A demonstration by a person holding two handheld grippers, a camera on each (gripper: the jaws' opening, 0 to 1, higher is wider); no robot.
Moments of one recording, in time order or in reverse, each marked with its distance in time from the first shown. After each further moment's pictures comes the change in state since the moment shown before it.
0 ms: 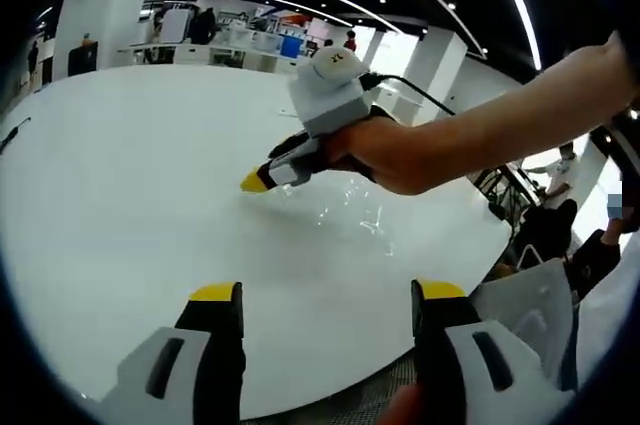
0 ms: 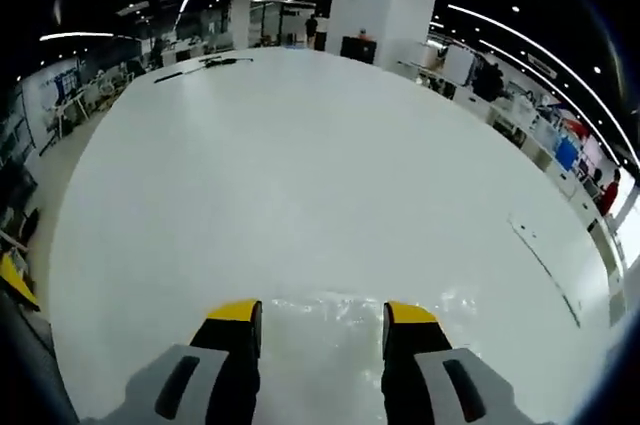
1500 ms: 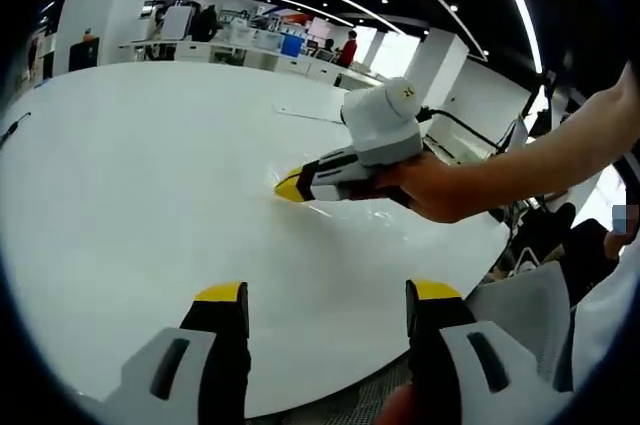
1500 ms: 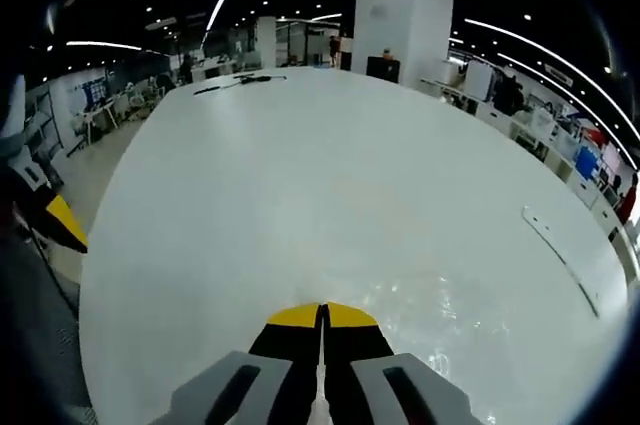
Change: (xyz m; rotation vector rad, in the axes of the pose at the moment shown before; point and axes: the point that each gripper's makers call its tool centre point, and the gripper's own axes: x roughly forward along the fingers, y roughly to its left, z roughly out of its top) left arm 0.002 0.000 -0.002 -0.012 0.002 -0.001; right arm -0.047 0.032 -0.032 -0.041 -0.119 0.127
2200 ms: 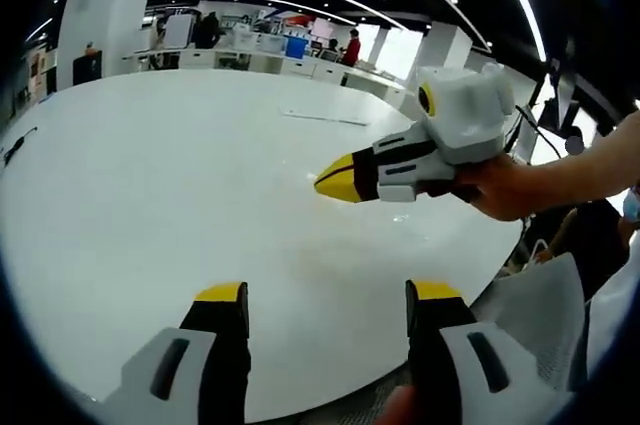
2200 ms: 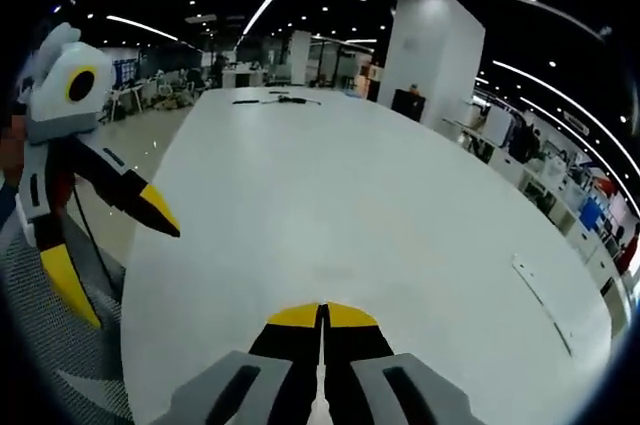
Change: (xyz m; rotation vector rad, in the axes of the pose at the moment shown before) left arm 0.000 0.010 0.004 0.062 -0.008 0.061; right arm -0.065 0.044 0.020 -0.152 -0.082 0.031
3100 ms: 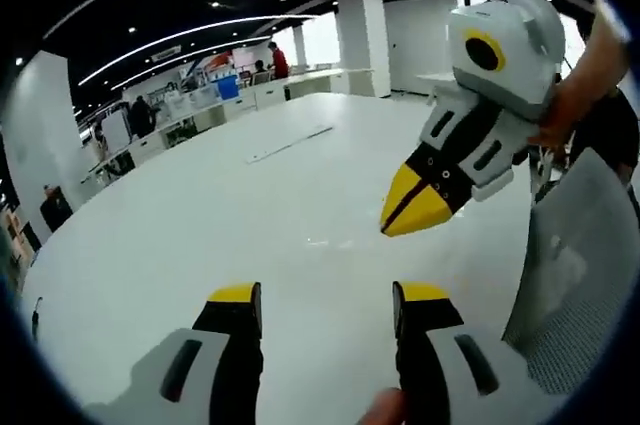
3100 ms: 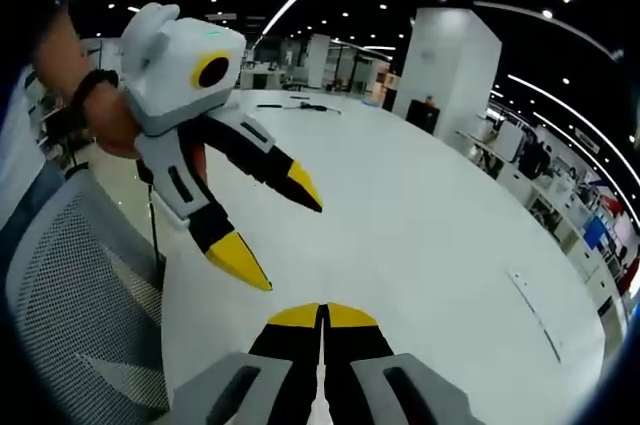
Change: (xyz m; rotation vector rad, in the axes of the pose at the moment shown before) left arm 0.048 0.005 0.058 0.584 -0.027 -0.063; right arm -0.040 0.024 0.001 -0.054 -0.011 0.042
